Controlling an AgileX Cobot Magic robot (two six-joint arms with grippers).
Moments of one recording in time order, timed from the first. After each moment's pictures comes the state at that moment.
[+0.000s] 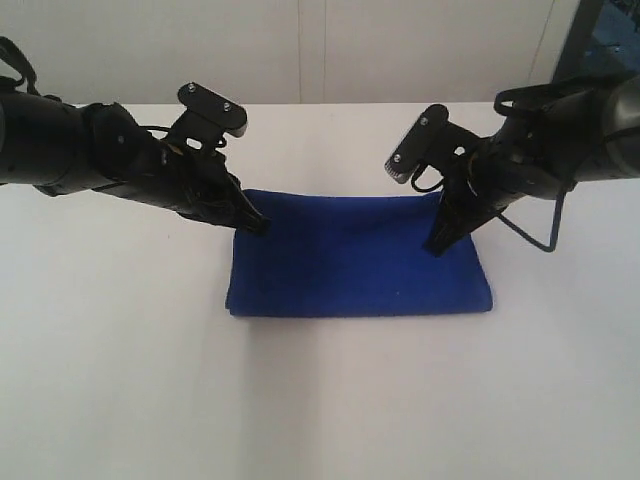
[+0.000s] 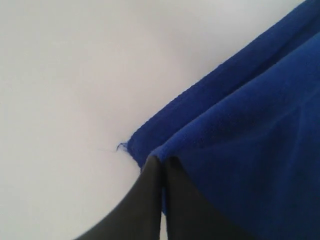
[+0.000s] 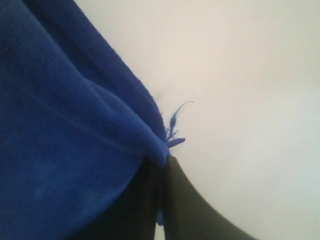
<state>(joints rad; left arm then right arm) -0.51 1.81 -1.09 -0.50 0.14 0.67 0.24 1.84 -1.07 -0.81 0.34 0.17</state>
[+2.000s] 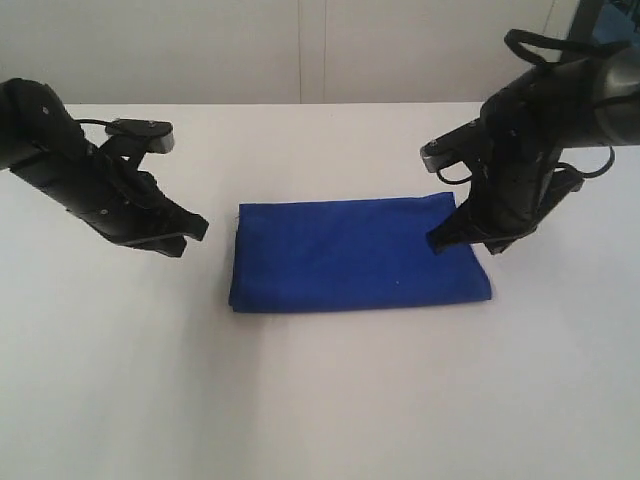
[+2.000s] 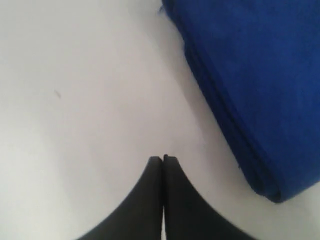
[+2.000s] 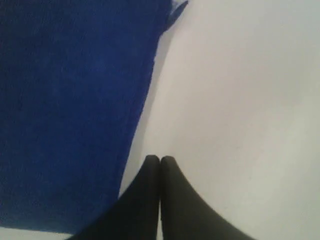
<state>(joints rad) -0.31 1.80 -1.09 -0.50 0.55 0.48 0.20 1.90 -1.22 -0.37 0.74 0.19</state>
